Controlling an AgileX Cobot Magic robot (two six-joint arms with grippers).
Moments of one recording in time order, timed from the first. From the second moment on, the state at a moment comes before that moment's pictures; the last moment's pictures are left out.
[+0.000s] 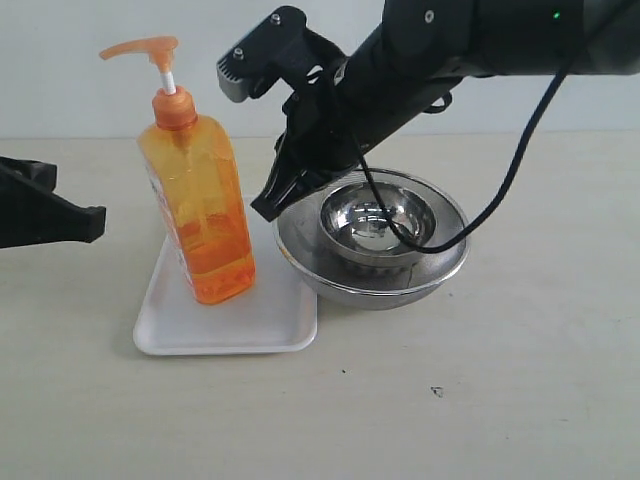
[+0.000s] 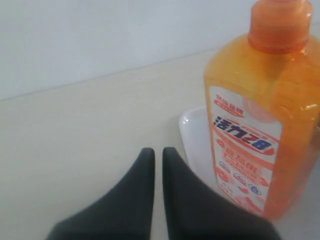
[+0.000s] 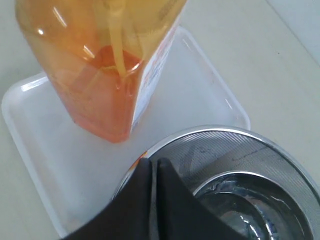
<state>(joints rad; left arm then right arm) -0.54 1.16 -0.52 1.73 0.50 -1.80 0.67 1.80 -1.39 0.25 0.52 -0.61</state>
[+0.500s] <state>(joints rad) -0.54 1.21 -0.52 1.74 0.66 -1.77 0.67 1.83 -1.39 0.33 0.39 -0.60</state>
